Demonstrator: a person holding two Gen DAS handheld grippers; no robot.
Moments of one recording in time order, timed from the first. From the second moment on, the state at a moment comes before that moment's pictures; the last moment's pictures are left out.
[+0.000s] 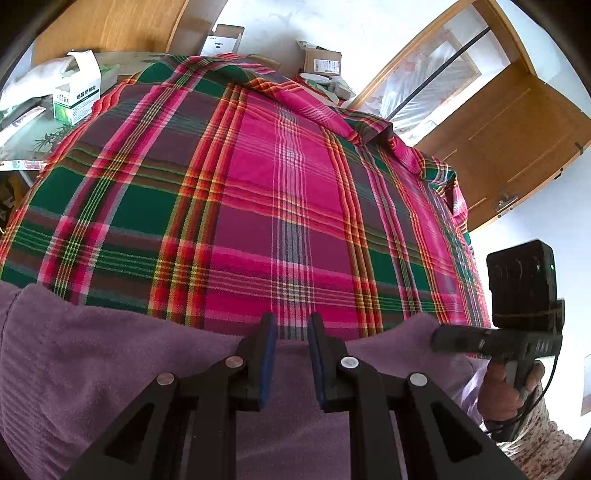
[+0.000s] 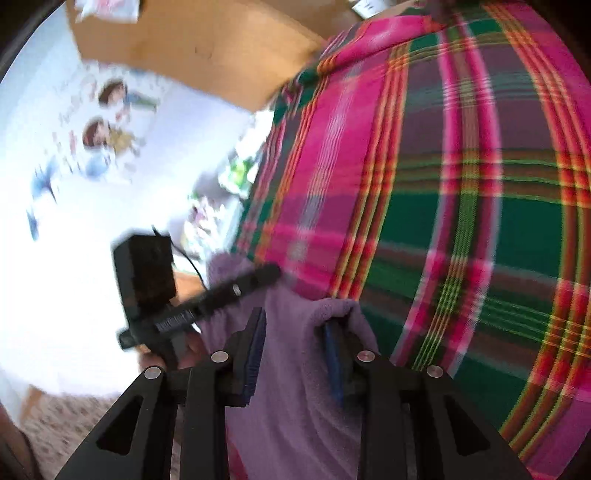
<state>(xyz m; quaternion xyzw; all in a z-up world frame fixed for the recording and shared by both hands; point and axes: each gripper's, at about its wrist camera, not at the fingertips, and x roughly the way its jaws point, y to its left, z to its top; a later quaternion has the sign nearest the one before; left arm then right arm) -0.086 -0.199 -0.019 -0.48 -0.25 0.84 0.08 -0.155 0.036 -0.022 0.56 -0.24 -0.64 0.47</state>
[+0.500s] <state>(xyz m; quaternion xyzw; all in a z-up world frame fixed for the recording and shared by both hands) -0.099 -0.184 -0.017 -0.50 -0.23 0.83 0.11 -0.142 0.025 -0.015 0.56 -0.13 -0.69 0.44</state>
